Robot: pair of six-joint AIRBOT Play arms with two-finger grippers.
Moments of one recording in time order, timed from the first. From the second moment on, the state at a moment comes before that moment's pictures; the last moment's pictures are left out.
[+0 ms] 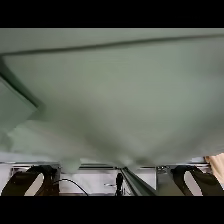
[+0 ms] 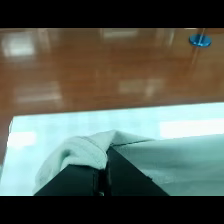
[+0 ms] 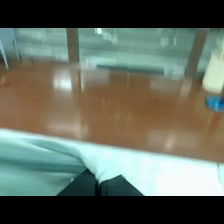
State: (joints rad) left arm -0.03 -0.67 1.90 1.53 -1.53 -1.55; right arm -0.21 -0.67 2.04 -1.19 1.61 1.53
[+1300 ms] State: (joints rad) left arm -0.07 -1.66 1.52 1.36 -0.91 -1.83; right arm -0.19 -1.78 1.69 -0.82 1.02 1.38
